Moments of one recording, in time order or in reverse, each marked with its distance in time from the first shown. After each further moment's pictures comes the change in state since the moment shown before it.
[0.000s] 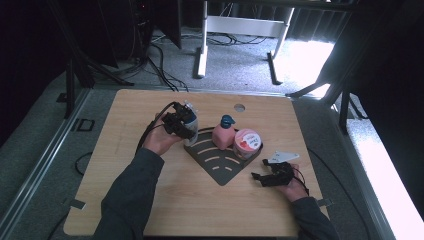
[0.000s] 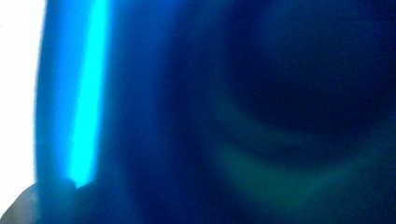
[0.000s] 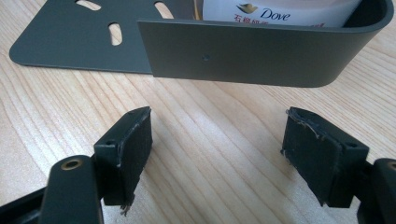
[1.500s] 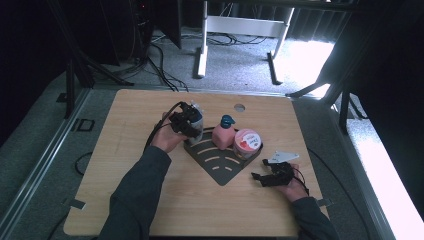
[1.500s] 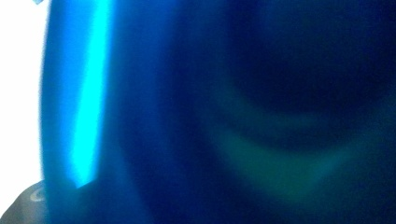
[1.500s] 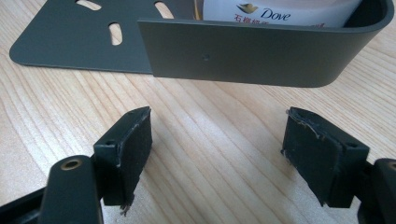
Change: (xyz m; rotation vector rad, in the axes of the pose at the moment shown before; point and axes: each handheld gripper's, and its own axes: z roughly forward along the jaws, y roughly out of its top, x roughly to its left) left arm -0.001 0.012 0.023 -0.020 0.000 0.024; right arm 0.000 0.000 0.000 0.000 0.001 -0.001
